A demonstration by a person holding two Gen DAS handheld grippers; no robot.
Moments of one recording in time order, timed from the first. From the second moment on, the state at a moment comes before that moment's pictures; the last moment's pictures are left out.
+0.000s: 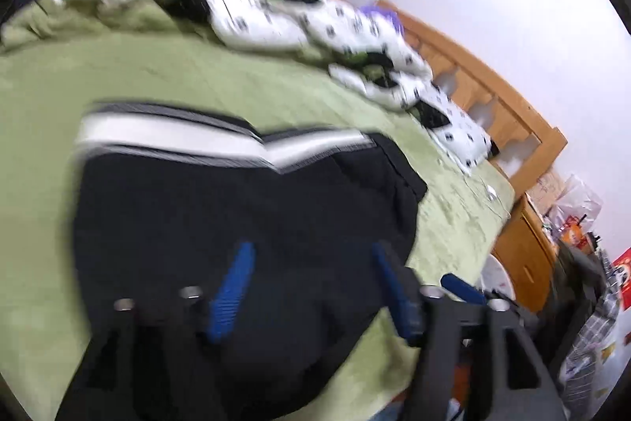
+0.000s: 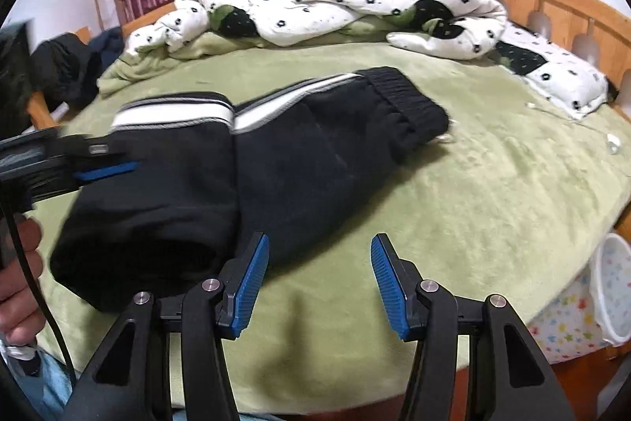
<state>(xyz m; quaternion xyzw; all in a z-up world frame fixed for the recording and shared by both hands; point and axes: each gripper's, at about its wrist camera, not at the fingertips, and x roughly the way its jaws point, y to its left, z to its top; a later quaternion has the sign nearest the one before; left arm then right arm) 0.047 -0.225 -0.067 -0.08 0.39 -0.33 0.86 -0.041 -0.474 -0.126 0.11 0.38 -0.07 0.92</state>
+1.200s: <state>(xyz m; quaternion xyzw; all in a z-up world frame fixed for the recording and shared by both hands) -0.025 -0.234 -0.130 0.09 0.39 -0.24 0.89 0.036 -0.516 -0.072 0.06 0.30 -0.02 0.95</state>
